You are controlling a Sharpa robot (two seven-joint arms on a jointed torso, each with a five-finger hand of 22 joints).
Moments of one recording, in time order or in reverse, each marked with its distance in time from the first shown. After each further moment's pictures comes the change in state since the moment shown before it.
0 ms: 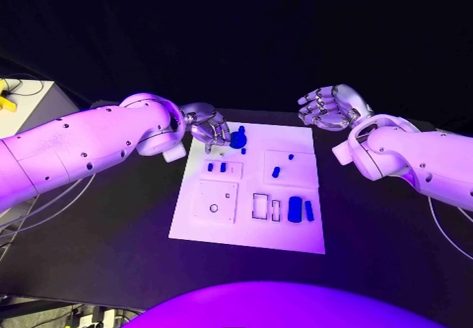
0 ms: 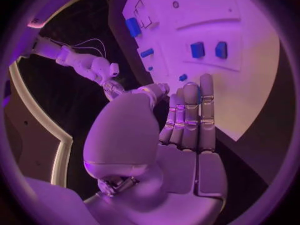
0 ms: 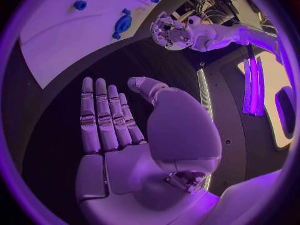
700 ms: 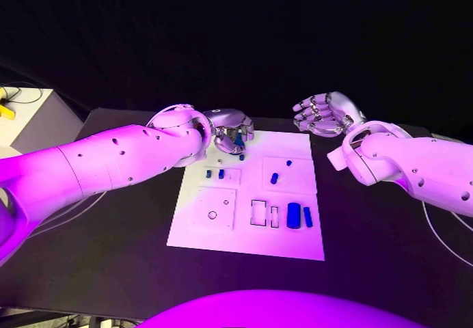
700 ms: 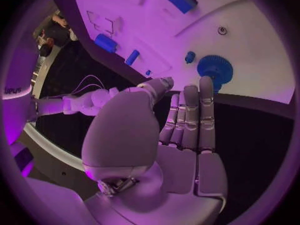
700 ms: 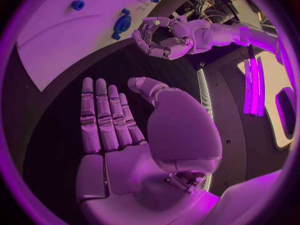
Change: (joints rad) left arm -0.010 0.168 -0.039 -0.131 -0.476 -0.165 0.207; left_hand 0.010 -0.035 0.008 -0.117 -0.016 0.024 -0.015 -0.101 -0.202 -0.085 0.012 -0.169 -0.177 0.000 0.003 0.075 -0.063 0.000 -0.048 0.005 0.113 0.085; right arm 0.000 0.014 0.000 -0.009 0.004 0.000 0.003; right_hand 0.000 0.000 0.003 -0.003 0.000 0.000 0.000 0.000 -0.001 0.000 0.000 0.000 0.000 0.000 0.000 0.000 0.000 0.000 0.000 0.000 0.000 -0.003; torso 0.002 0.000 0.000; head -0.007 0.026
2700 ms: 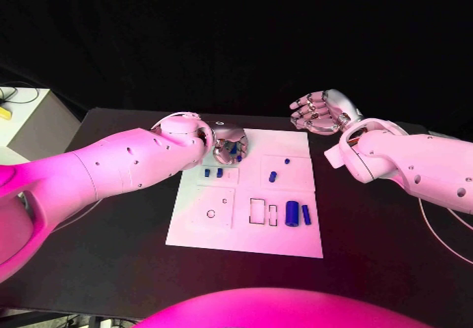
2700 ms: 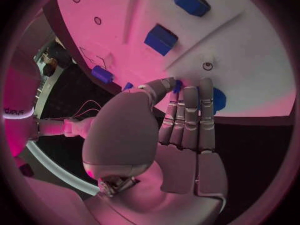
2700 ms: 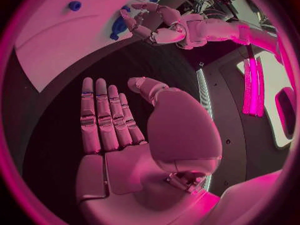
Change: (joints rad) left arm -0.036 0.064 -0.009 -0.111 -0.161 0.110 0.061; left_hand -0.020 0.021 0.048 -0.071 -0.042 0.240 -0.006 -0.182 -0.152 0.206 -0.020 -0.245 -0.145 0.020 -0.016 0.099 -0.076 -0.001 0.007 -0.021 0.058 0.037; right arm 0.000 0.002 0.000 0.002 0.001 0.000 0.001; right_hand 0.000 0.000 0.000 0.000 0.000 0.000 0.000 0.000 0.000 0.000 0.000 0.000 0.000 0.000 0.000 0.000 -0.001 0.000 0.000 0.000 0.000 0.000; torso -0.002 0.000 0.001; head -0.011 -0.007
